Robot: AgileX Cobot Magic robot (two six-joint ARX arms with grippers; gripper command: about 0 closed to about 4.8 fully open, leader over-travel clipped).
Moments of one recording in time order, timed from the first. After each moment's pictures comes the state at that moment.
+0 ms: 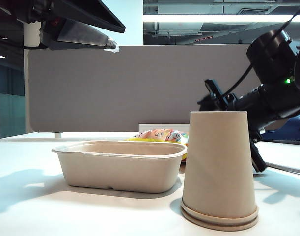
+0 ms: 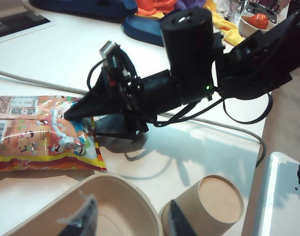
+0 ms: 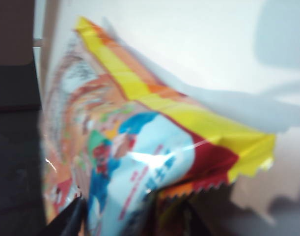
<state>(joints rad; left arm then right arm) -0.52 1.06 0.71 -0.03 0.62 0.00 0.36 1.74 0.70 0.54 -0.35 1.26</state>
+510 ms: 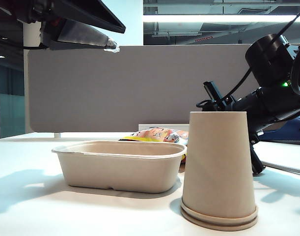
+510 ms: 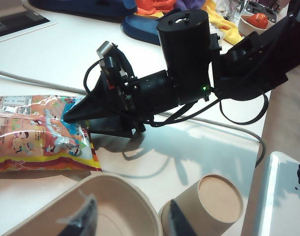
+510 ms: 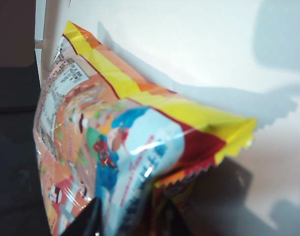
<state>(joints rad) -0.52 1.06 0.71 -0.03 0.62 0.00 0.36 1.76 0.70 0.56 -0.35 1.25</state>
